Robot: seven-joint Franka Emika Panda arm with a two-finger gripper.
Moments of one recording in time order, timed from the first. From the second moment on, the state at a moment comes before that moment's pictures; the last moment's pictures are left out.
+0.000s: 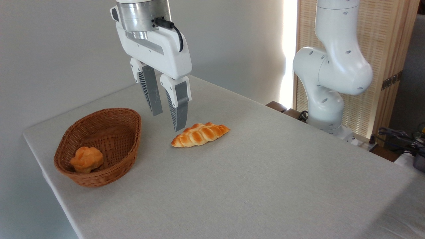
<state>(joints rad) -0.06 -0.01 0.01 -1.62 -0.04 1.64 0.73</state>
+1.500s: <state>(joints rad) -0.21 -0.16 -0.18 -2.17 -0.11 1.83 0.88</state>
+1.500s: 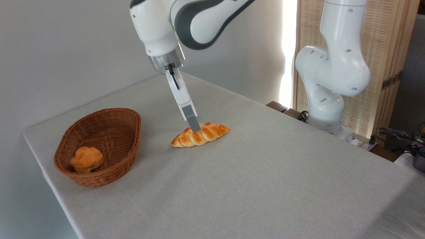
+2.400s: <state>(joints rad) -0.21 -0.15 -0.19 -2.28 -0.11 1.98 0.90</state>
